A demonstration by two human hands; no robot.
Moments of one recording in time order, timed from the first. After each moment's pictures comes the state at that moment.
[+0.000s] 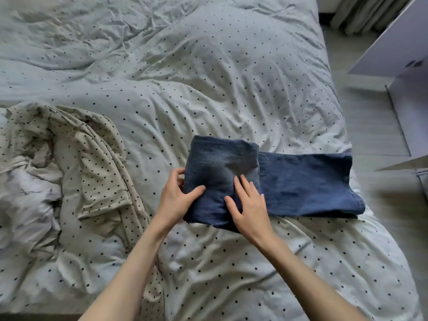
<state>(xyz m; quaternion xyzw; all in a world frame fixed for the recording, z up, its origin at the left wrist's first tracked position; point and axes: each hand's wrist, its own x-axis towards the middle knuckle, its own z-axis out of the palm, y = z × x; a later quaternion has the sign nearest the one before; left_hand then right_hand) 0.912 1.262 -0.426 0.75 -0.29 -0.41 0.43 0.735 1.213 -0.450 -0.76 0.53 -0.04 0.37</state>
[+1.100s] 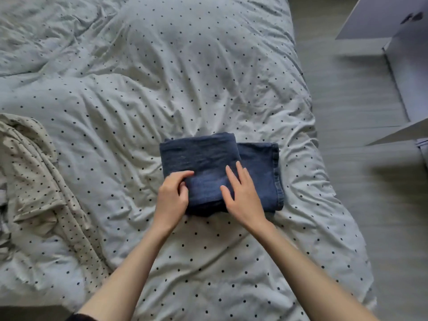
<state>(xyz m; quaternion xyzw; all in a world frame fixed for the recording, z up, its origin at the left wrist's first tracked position) 0.743 1.199 -0.459 0.80 -0.44 -0.25 0.32 0.580 1.139 -0.497 -0.74 0.51 -0.08 0.44</state>
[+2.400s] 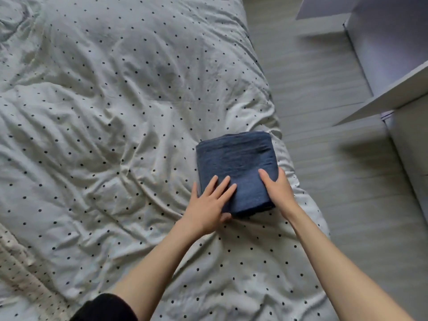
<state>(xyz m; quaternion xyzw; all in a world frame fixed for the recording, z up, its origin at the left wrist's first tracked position) 0.610 1.126 -0.511 0.58 -0.73 -0.31 -0.18 0.427 1.055 -0.533 -0.42 0.70 -0.19 0.55</state>
